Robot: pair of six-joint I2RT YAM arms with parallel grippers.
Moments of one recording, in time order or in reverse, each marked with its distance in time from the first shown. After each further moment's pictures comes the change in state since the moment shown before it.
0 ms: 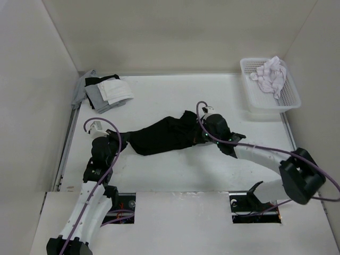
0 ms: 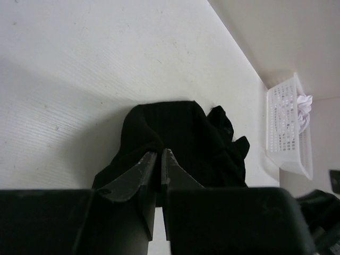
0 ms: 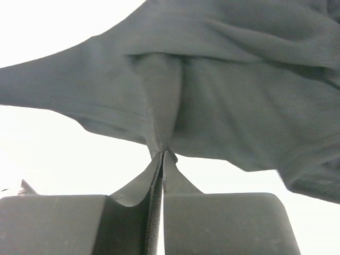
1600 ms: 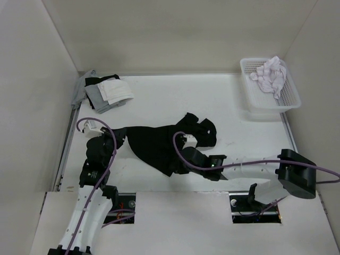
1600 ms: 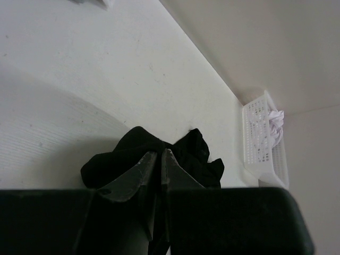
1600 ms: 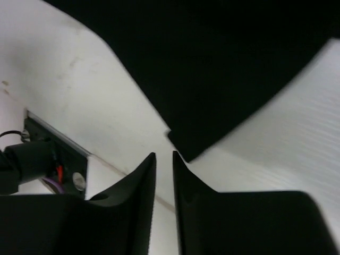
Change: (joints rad) left arm 0.022 -0.077 0.075 -0.056 -0.013 -0.026; right arm 0.522 -0.023 -0.054 -0.113 0.343 0.339
